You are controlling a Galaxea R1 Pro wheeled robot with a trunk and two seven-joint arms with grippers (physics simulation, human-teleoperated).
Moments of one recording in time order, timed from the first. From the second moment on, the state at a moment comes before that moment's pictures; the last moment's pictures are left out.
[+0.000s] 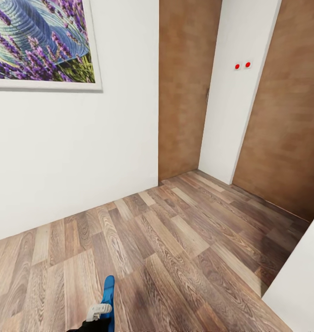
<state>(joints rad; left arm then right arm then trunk) -0.37 0.17 -0.68 -0.40 0.83 -0.01 -0.26 -0.02 -0.21 -0.15 -0.74 -0.19 0.26 0.14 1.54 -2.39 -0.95</state>
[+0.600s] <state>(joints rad) -0.37 0.17 -0.68 -0.40 0.83 -0.01 -0.26 -0.02 -0.21 -0.15 -0.74 -0.19 0.21 0.14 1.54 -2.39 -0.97</state>
